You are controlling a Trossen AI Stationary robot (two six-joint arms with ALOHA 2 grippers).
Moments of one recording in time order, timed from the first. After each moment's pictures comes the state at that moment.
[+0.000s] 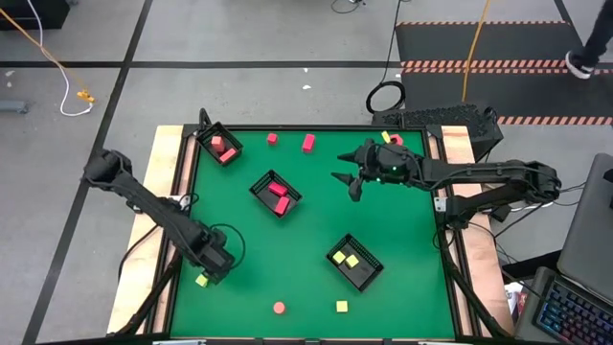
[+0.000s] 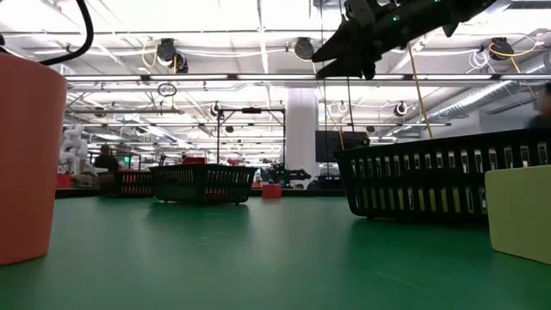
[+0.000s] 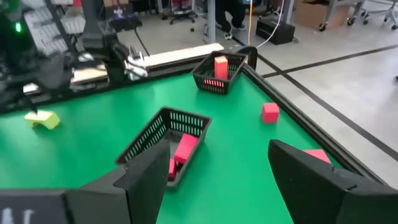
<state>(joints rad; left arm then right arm) -0.62 1.35 0.78 -0.99 0.32 -1.50 -0.19 1.18 0.76 0.11 0.11 0.12</state>
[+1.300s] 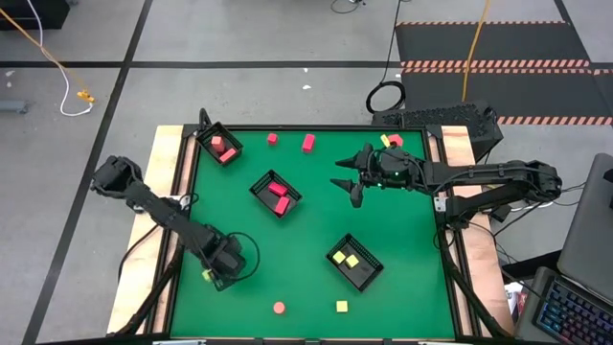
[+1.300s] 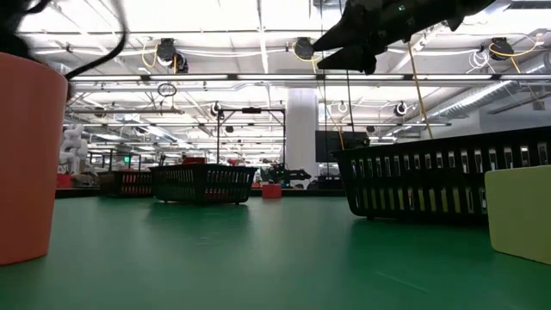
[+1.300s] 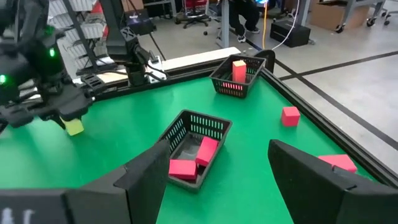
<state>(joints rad) -0.57 1.47 0.81 -0.86 0.27 -1.14 -0.14 1.17 0.76 0.10 0.10 0.15</state>
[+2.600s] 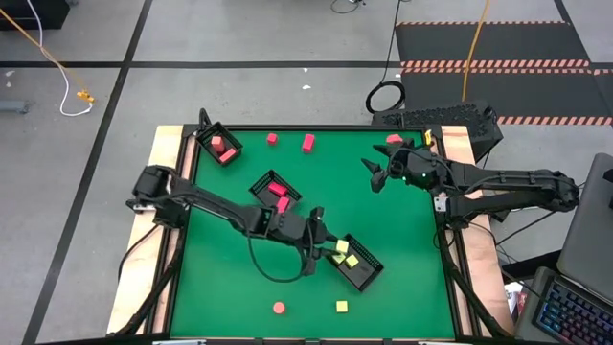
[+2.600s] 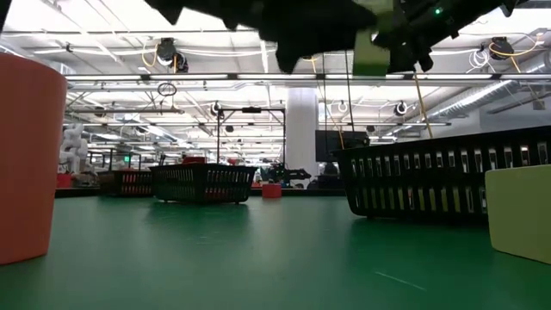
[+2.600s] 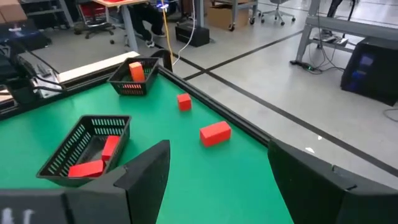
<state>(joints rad) -0.23 1.83 1.17 0.31 -0.03 -0.07 -0.14 0.87 0.66 -0.16 0.50 0.24</state>
